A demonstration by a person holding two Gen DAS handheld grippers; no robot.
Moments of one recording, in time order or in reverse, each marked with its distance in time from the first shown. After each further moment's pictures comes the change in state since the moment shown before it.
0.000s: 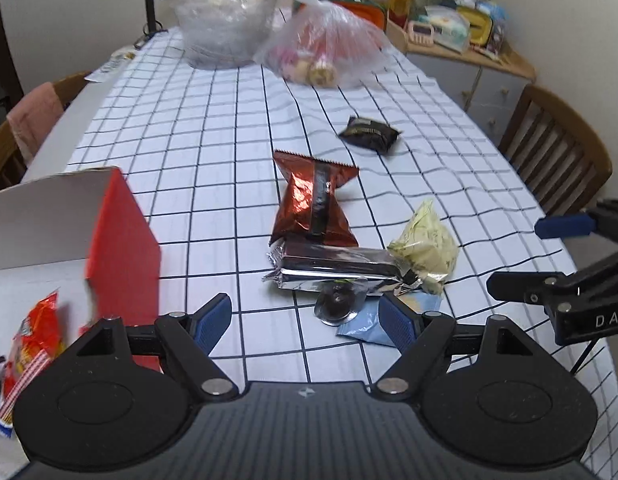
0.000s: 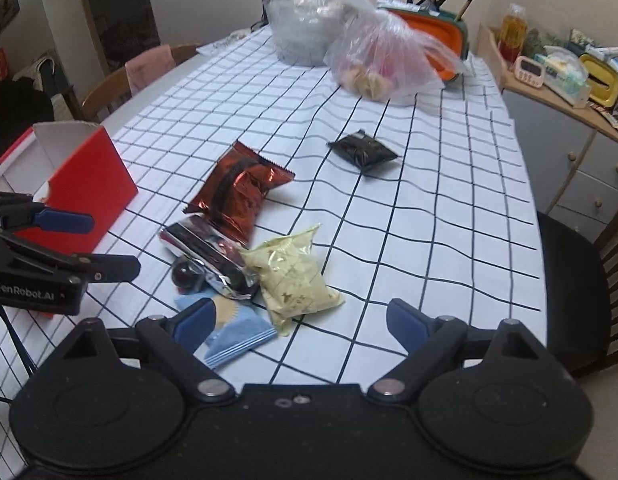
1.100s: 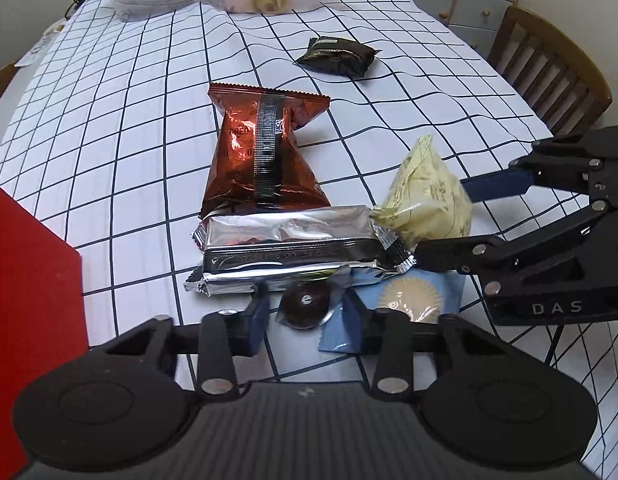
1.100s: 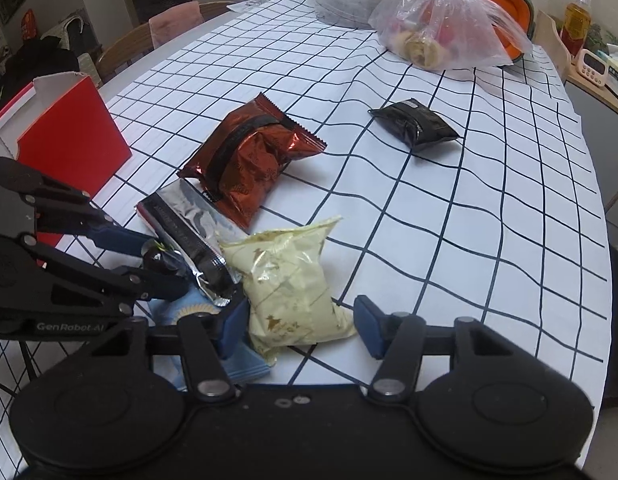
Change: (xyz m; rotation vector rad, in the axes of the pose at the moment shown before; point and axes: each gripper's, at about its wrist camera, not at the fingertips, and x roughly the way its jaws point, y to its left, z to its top) left arm 0.082 -0.017 0.010 0.128 0.181 -0.062; right arm 0.066 -0.001 0.010 -0.082 0.063 0.093
